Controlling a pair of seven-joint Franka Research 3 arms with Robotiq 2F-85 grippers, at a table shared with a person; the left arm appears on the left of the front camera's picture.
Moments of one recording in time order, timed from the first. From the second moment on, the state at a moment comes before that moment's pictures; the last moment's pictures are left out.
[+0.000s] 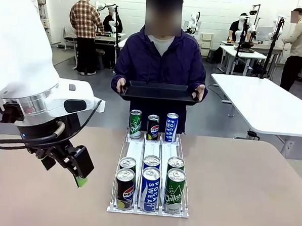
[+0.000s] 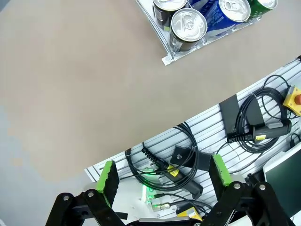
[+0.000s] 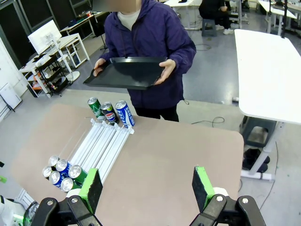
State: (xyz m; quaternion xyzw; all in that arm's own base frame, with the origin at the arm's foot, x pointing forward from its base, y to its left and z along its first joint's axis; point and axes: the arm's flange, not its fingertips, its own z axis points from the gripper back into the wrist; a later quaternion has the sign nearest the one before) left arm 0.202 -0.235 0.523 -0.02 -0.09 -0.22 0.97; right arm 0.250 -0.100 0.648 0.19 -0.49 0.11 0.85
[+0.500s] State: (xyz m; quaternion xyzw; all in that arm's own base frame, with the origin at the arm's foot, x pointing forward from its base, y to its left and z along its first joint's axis) left arm 0.202 -0.233 0.522 -0.02 -0.09 -0.22 0.97; right arm 0.250 -0.100 0.648 0.19 -0.49 0.11 0.85
